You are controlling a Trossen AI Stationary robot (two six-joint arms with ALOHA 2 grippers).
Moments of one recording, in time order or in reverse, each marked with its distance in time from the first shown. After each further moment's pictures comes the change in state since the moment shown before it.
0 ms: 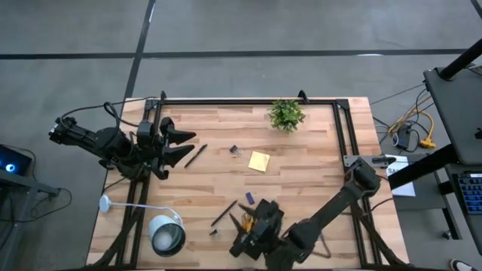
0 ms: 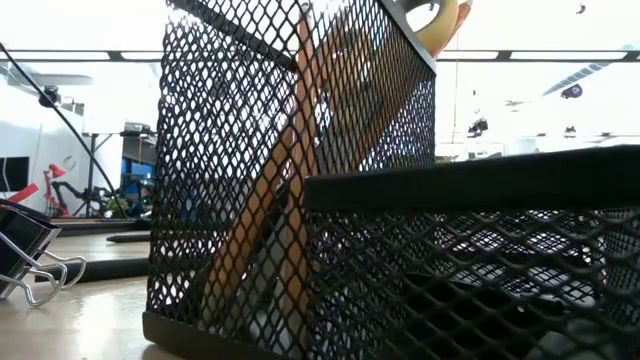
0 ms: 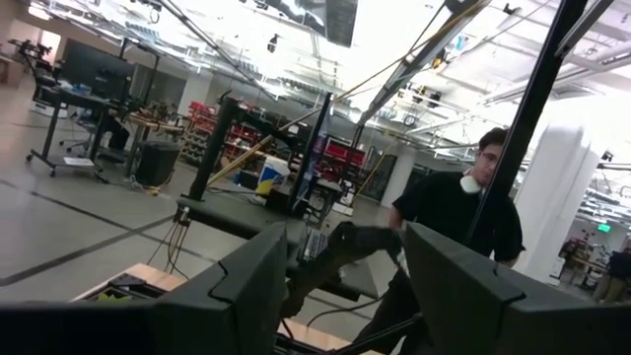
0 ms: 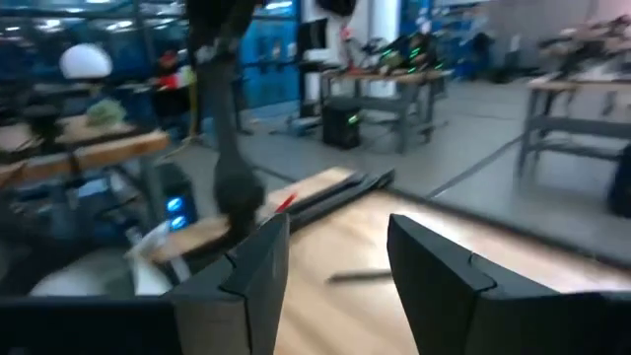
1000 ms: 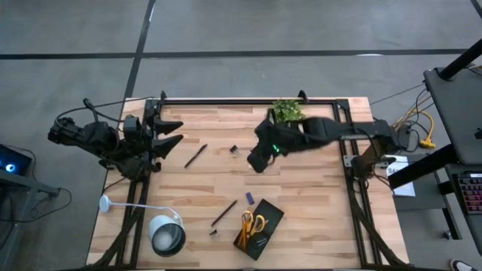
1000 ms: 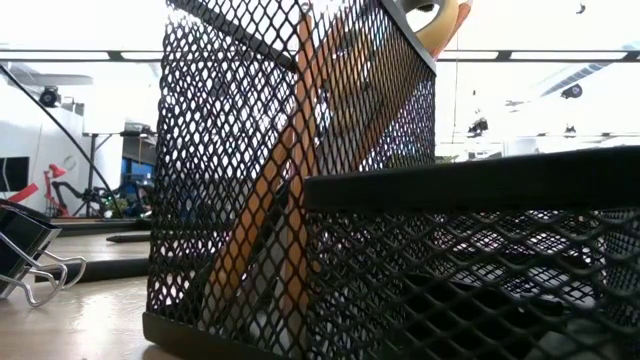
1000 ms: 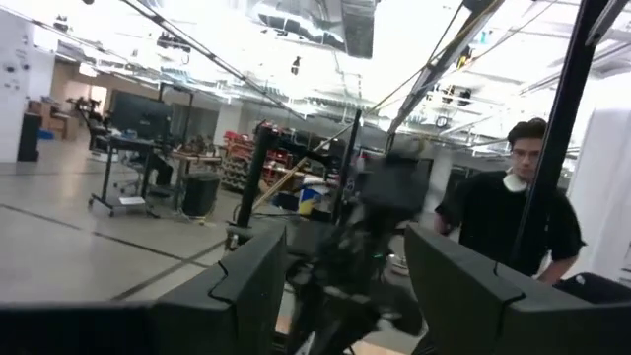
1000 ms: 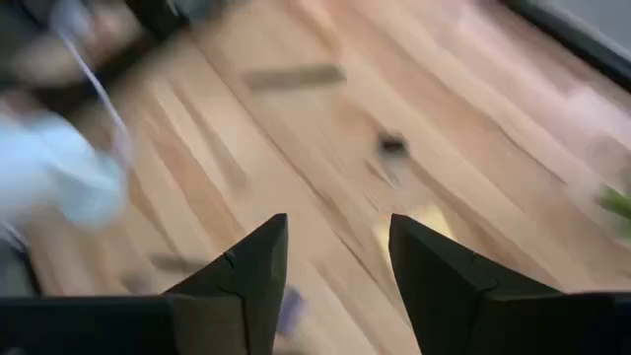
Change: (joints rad) left arm 0.000 -0.106 -0.002 -0.069 -0.072 0.165; right arm -0.588 -0.421 0.082 -1.226 -1.137 0.451
